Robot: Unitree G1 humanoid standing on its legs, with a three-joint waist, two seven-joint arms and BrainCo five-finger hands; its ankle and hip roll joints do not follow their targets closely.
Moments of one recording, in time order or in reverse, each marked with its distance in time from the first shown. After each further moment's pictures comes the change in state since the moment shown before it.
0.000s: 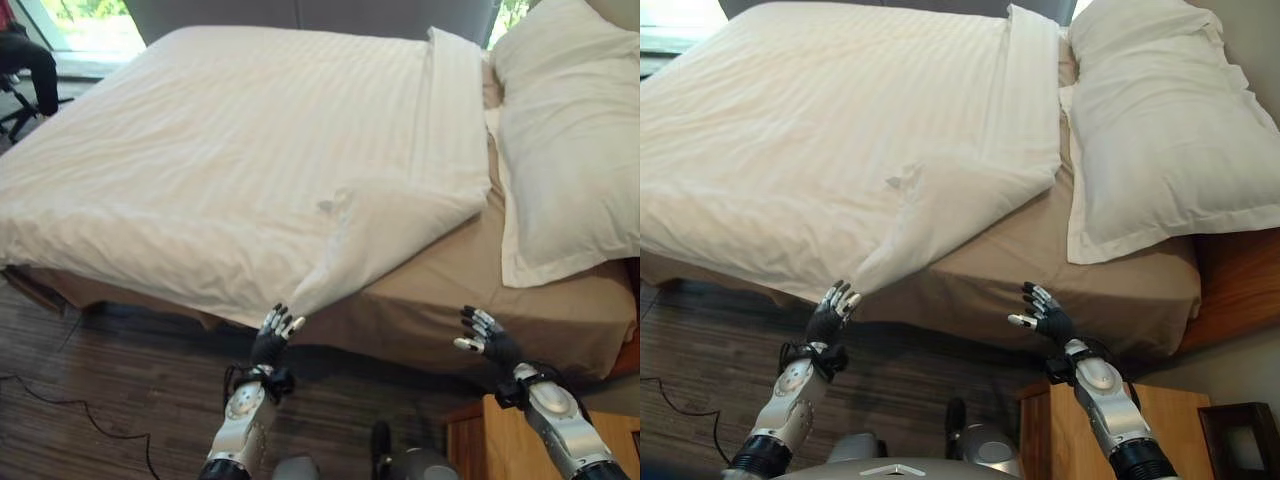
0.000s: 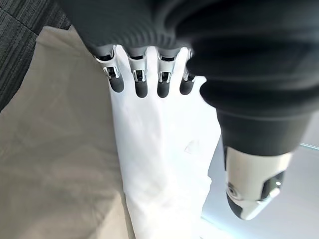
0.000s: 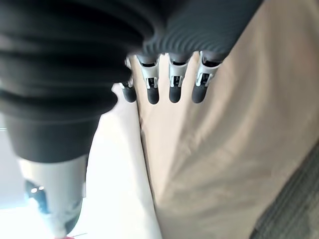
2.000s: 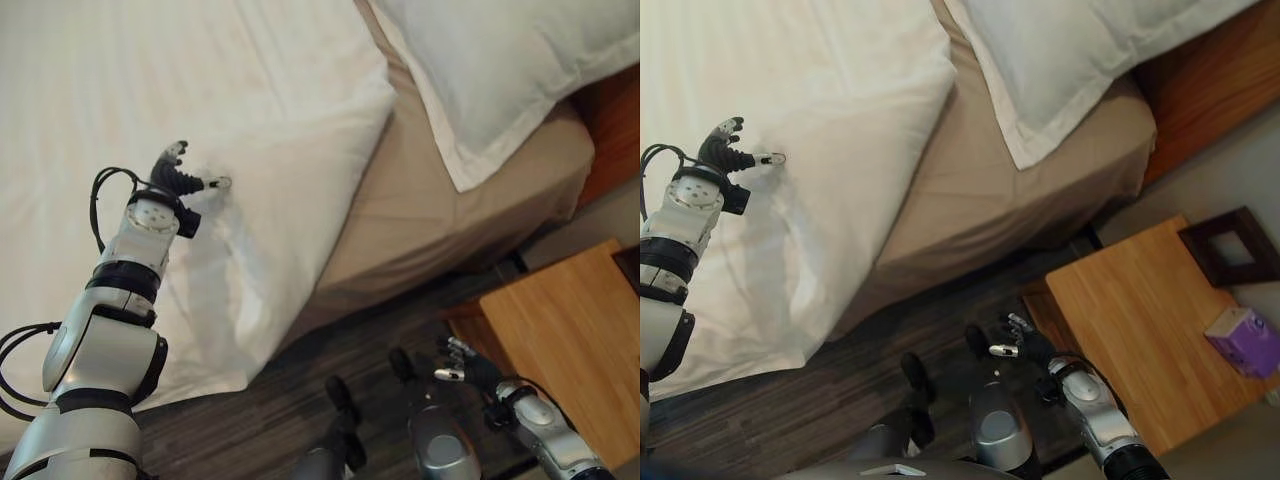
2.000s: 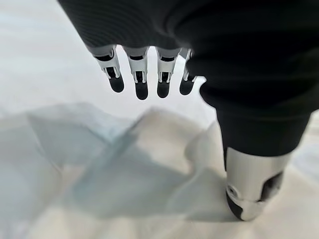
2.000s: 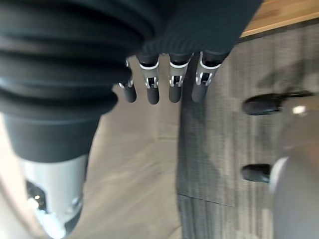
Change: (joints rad) left arm -1.070 0.553 -0.279 0.647 0.371 0.147 0.030; right arm -0.032 -0.012 0.152 0.047 -0.036 0.050 0.110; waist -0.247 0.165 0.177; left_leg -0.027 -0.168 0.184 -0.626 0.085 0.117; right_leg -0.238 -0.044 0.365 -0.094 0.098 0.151
